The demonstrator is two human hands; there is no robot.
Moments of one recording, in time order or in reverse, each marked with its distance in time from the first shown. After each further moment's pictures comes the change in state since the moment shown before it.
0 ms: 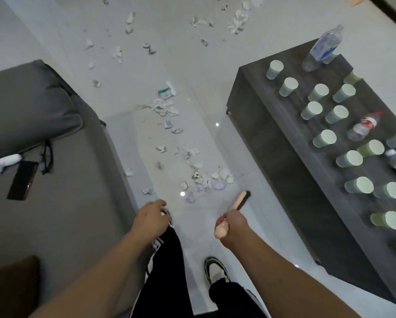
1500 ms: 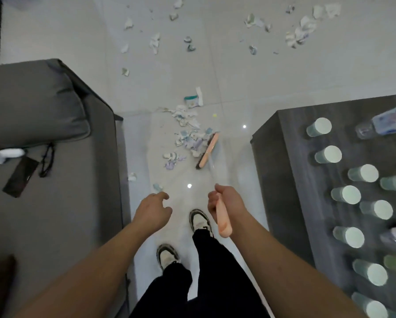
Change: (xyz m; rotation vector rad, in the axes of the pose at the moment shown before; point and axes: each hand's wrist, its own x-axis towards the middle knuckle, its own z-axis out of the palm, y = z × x) left_hand 0.174 0.120 -0.096 -0.167 0.049 -0.197; right_hand 0.002 -0.218 0.230 -0.381 -0.352 0.107
